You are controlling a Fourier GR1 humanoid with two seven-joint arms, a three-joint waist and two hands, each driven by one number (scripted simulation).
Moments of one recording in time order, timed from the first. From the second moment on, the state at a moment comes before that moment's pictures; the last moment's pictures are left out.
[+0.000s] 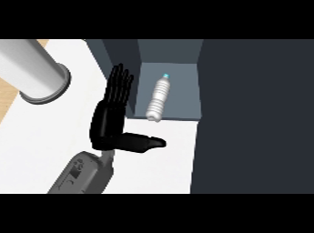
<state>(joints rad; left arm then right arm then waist) -0.33 0.08 -0.39 -1.42 0.43 0.31 -0.38 0.64 -0.08 0.33 -2.16 -0.20 0.20 -0.21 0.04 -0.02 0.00</state>
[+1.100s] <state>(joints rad) 0.44 0.39 -0.40 -2.25 0.47 0.27 -0.39 0.60 -0.28 0.53 -2.29 0.07 0.30 -0.06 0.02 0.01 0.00</state>
